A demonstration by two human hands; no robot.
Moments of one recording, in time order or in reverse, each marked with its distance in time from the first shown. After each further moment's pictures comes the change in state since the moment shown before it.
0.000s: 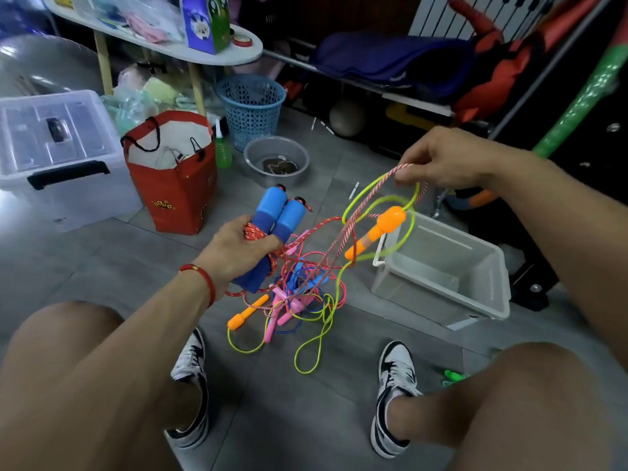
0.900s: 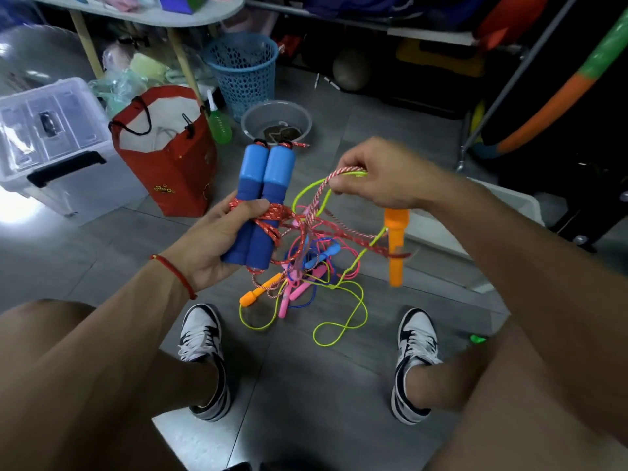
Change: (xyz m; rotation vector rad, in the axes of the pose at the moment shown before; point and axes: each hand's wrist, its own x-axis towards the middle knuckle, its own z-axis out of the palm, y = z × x) left_hand 0.001 -0.005 0.018 -0.527 -0.269 -0.040; right_hand 0.003 -0.022 0.098 0.286 0.052 -0.103
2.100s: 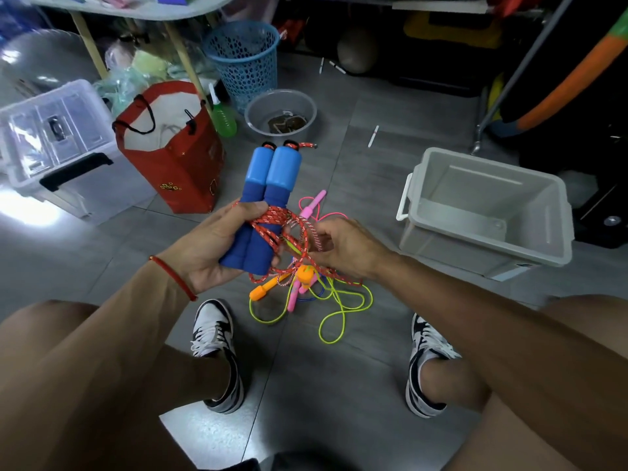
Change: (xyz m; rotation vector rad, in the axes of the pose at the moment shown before) left_hand 0.009 -0.009 -0.012 0.023 -0.189 -0.135; right_hand 0.000 0.042 0.155 0.275 -0.056 0.029
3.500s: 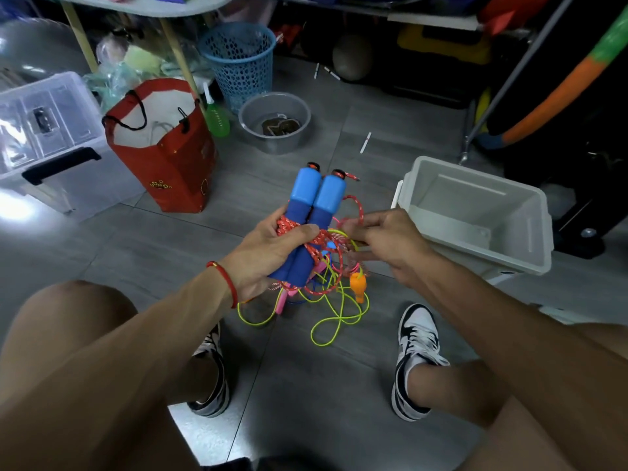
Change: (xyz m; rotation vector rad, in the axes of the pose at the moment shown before) left_hand 0.026 -0.037 0.052 0.132 0.159 0.096; right_hand -0.041 -0.013 -0.051 0.703 0.305 0.520
